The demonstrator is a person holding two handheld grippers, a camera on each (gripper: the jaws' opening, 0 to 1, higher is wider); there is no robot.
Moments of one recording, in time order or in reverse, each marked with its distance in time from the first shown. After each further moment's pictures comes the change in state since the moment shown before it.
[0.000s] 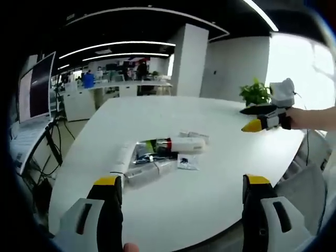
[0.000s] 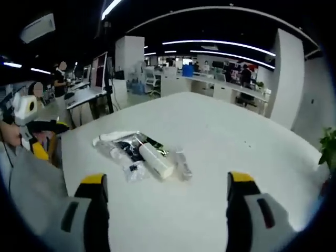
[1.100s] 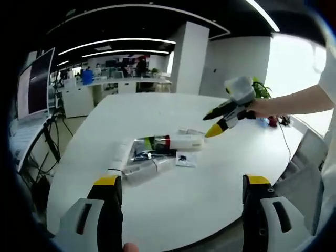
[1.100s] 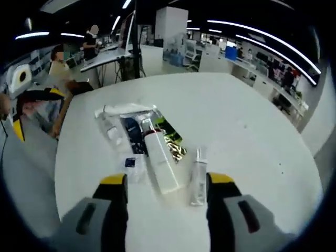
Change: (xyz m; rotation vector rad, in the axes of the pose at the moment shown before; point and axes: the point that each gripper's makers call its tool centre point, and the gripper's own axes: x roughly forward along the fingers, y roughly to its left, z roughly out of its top) left arm 0.003 0.001 -0.006 -0.013 0.024 -0.011; right arm 0.114 0.018 -0.011 -0.247 0.247 0.288
